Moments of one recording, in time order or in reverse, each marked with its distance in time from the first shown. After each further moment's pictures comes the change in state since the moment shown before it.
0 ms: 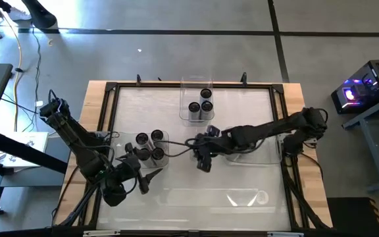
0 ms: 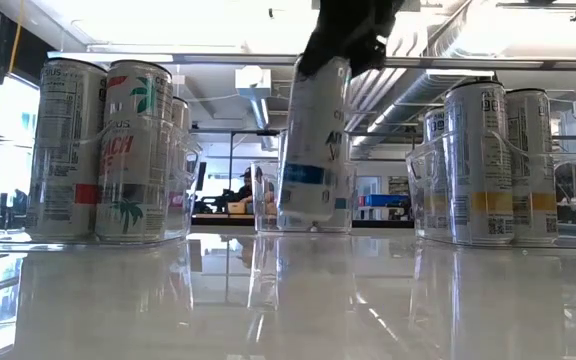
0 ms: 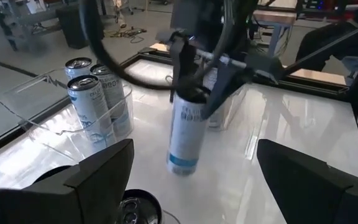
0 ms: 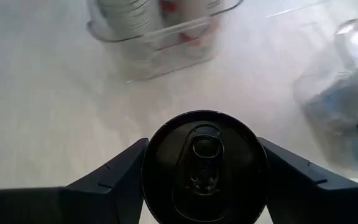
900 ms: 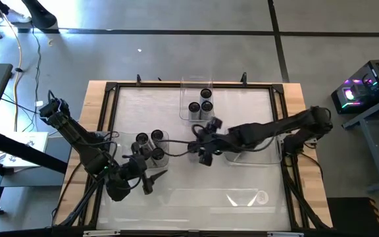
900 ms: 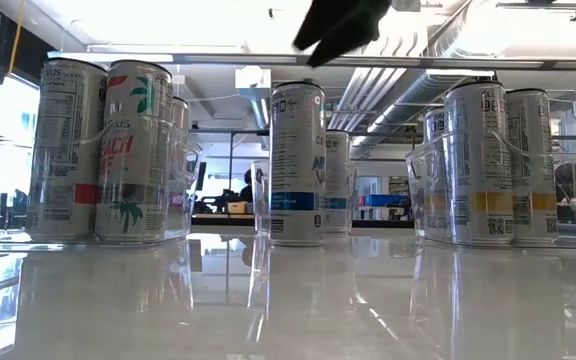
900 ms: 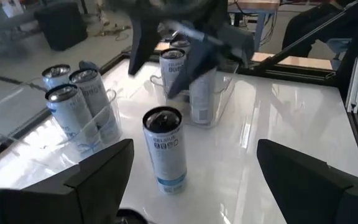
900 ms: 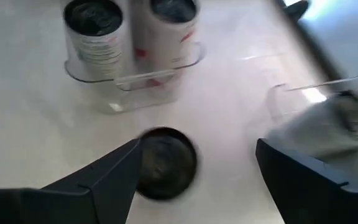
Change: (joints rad) left arm 0.062 0.003 0.000 0.130 0.110 0.203; right arm 0.003 -0.056 0.001 0.050 0.177 -0.160
